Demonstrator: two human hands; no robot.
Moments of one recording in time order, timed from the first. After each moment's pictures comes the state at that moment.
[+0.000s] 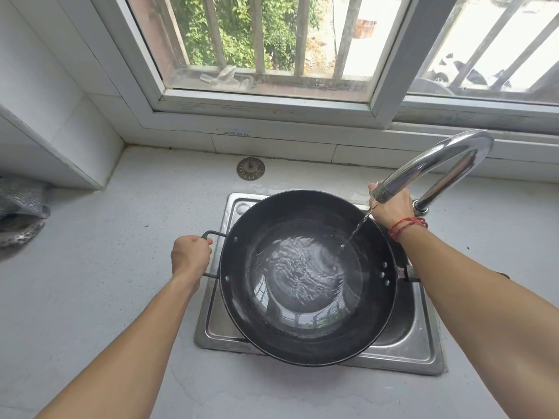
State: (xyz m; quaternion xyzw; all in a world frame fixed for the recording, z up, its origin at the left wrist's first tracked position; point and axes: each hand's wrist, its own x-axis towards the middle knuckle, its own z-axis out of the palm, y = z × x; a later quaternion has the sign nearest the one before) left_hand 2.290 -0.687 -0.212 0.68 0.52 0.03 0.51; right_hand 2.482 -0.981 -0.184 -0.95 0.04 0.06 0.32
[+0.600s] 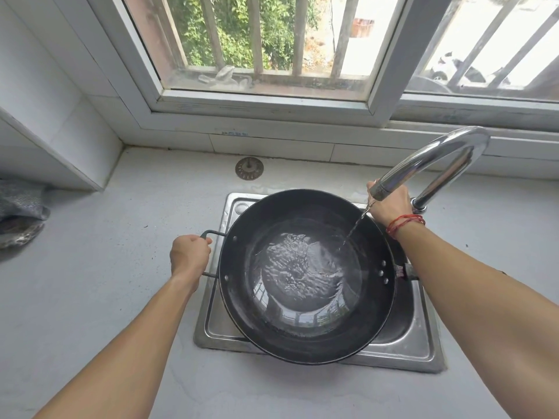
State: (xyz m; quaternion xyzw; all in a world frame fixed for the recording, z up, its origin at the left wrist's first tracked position) left_hand 2.291 -0.679 -0.225 0.68 0.51 0.04 0.52; right_hand 2.487 -0.984 -0.189 -0.95 0.04 0.05 0.31
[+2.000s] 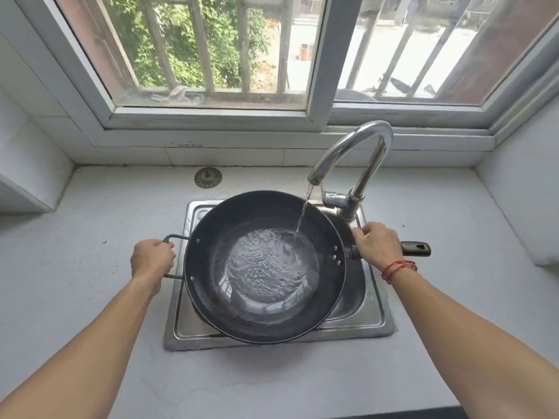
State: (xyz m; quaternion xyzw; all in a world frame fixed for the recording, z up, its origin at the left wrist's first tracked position) left_hand 2.289 -0.669 -0.240 0.72 0.46 0.04 0.52; right_hand 2.391 -1.081 -0.202 -0.97 0.09 0.08 0.22
